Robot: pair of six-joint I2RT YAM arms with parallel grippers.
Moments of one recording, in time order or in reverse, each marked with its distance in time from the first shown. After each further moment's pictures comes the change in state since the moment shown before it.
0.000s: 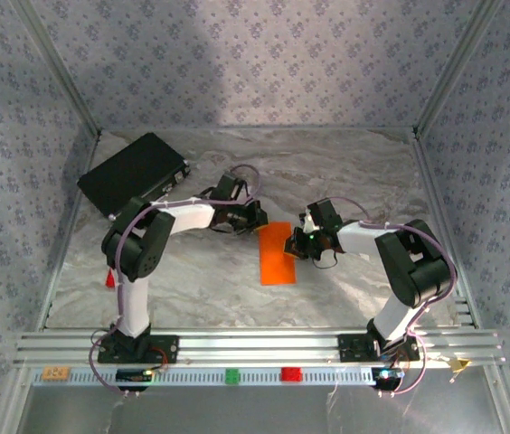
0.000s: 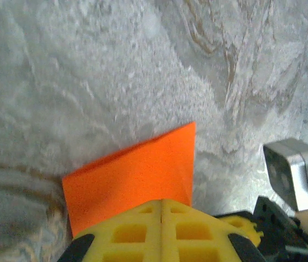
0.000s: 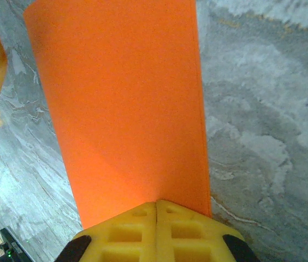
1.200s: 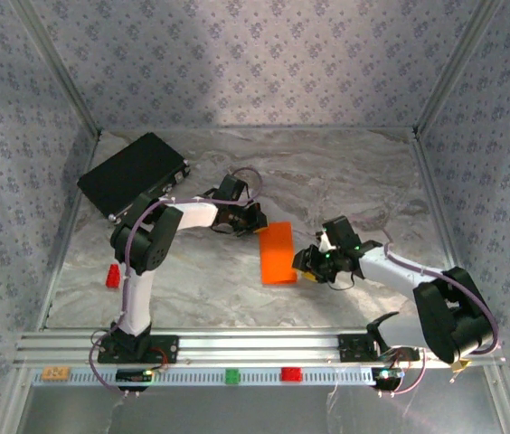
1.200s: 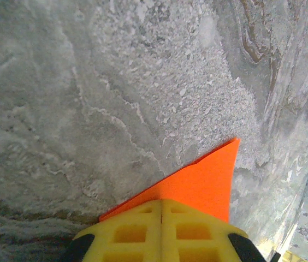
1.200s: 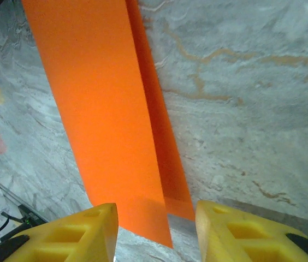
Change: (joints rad) left arm 0.010 0.073 0.022 -0.006 0.007 0.020; right arm 0.016 -0.370 -0.210 -0.164 -0.012 0.137
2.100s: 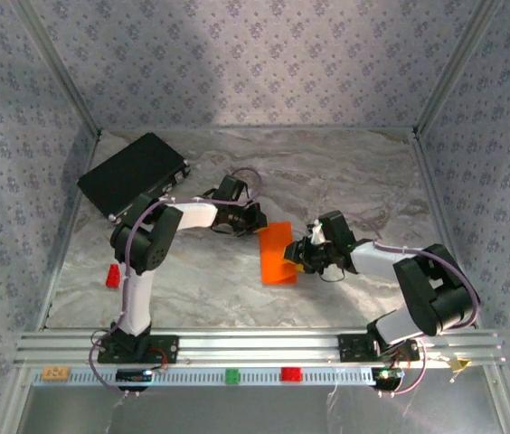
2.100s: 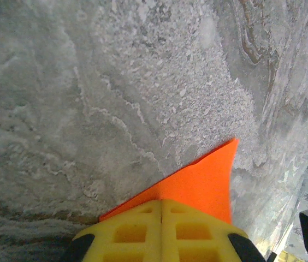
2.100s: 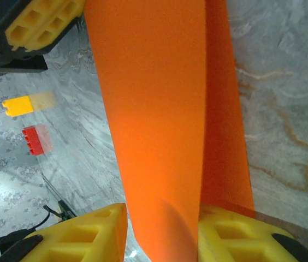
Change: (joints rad) left arm 0.002 0.000 -0.006 0.018 0.008 -0.014; right arm -0.018 0.171 -0.001 0.322 -0.121 0.059
